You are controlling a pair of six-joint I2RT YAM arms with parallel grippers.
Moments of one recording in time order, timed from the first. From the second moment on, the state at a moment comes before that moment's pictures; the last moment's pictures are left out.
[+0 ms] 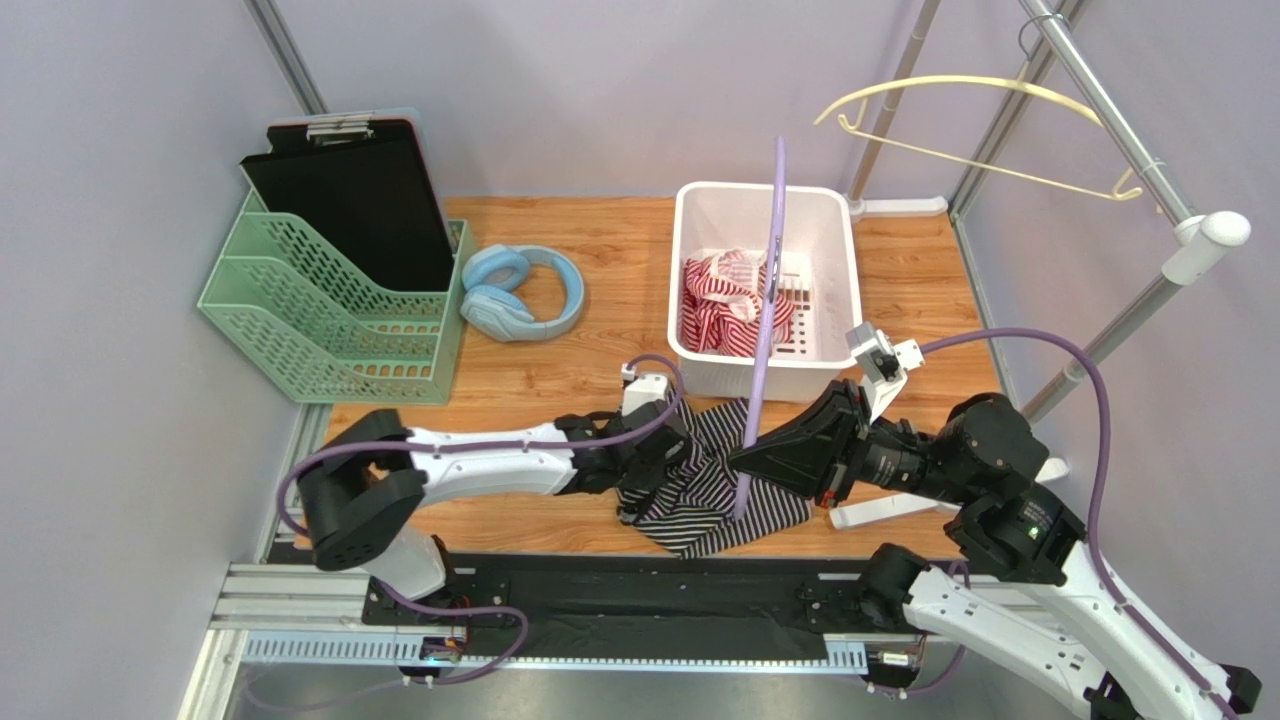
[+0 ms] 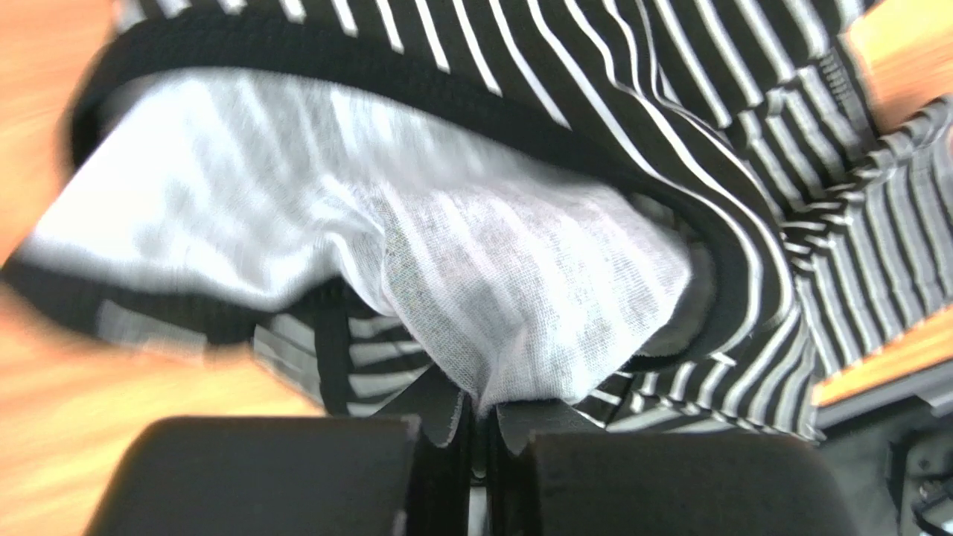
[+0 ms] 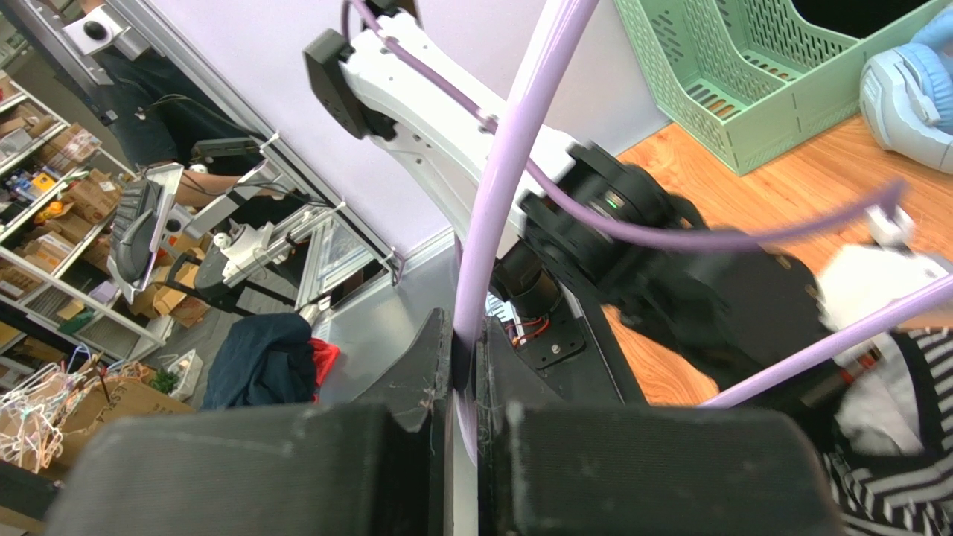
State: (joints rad) left arm -1.11 1.60 0.89 -0.27 -0.29 -0.86; right arm 0.86 0.52 0.90 -0.24 -0.48 0.62
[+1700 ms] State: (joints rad) left arm -0.86 1.63 2.48 -0.57 -0.29 -0.18; right arm 0.86 0.36 1.10 -0.45 -0.44 0.52
